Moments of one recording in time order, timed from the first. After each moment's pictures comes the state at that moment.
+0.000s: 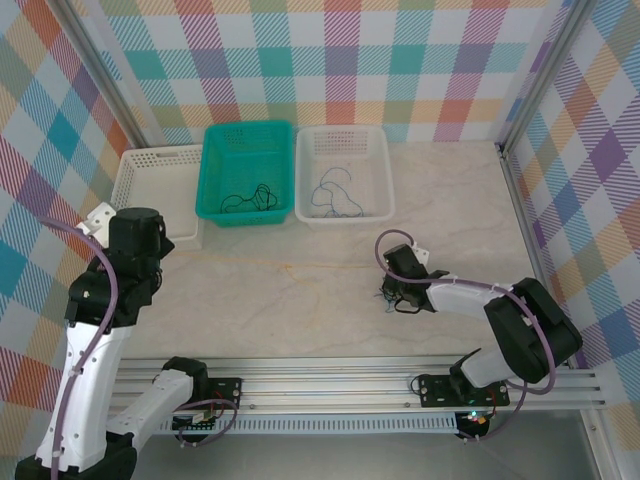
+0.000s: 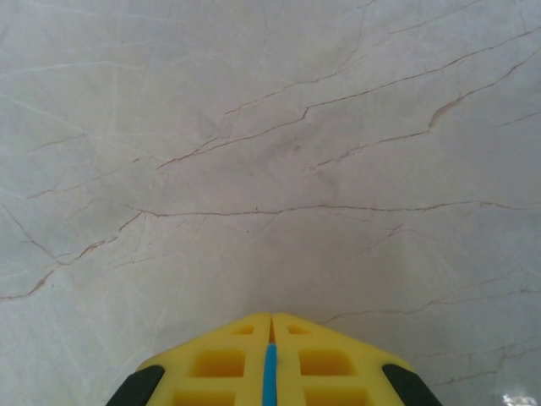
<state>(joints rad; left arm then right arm) -0.19 0.84 1.28 -1.12 -0.63 -0.76 0.56 1.44 0.53 -0.11 0.28 0.83</state>
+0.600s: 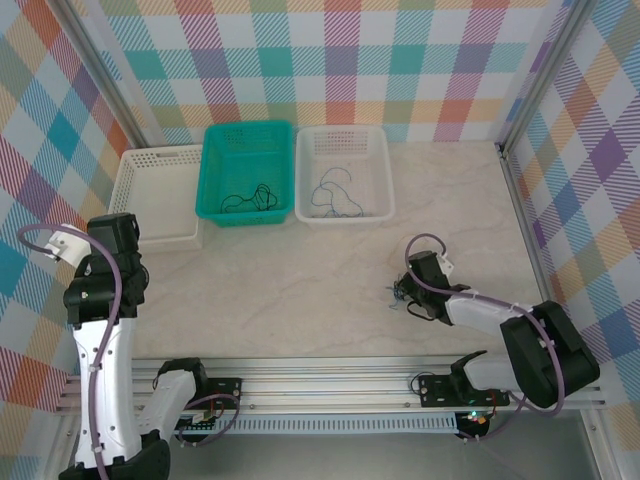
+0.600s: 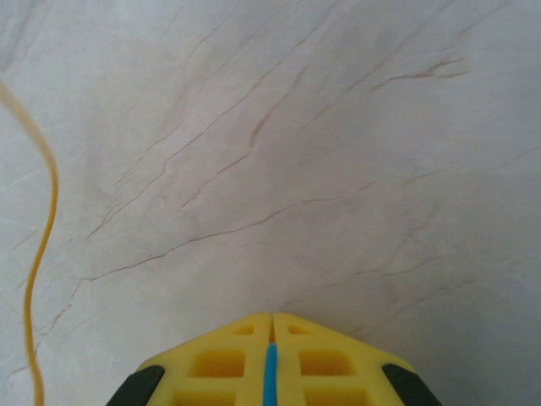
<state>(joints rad) 0.15 0.82 1.19 -1.12 -0.68 -0.69 0.43 1.28 0.38 -0.02 0.23 1.04</state>
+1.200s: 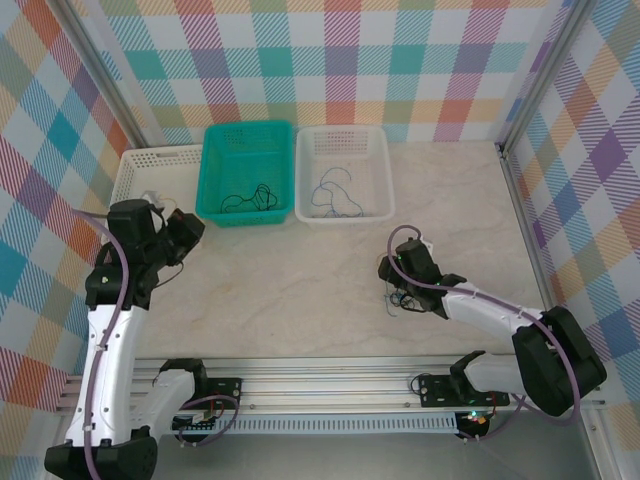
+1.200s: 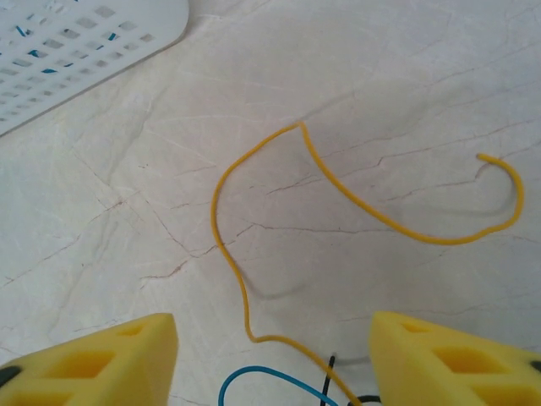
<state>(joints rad) -0.01 0.86 1.08 -0.78 0.27 -0.81 0.54 1.25 0.51 -0.11 0.18 0.77</state>
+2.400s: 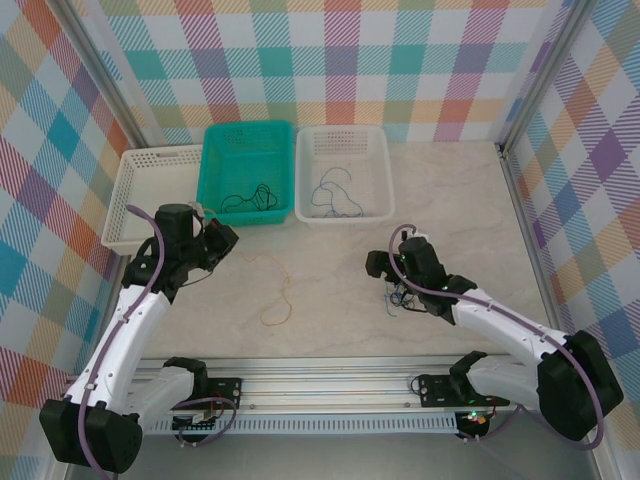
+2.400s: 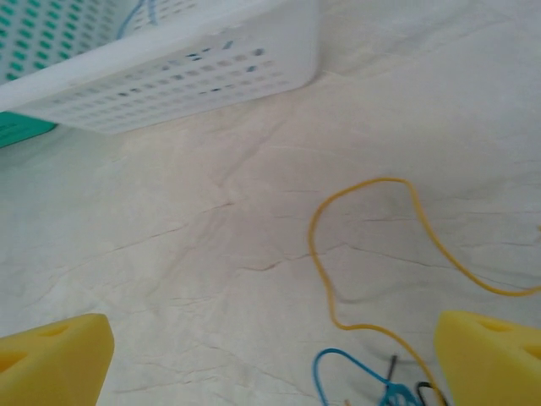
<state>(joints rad) -0.16 0.96 0.91 -0.61 0.27 -0.90 0.61 1.10 0.55 -0.14 0.15 0.62</state>
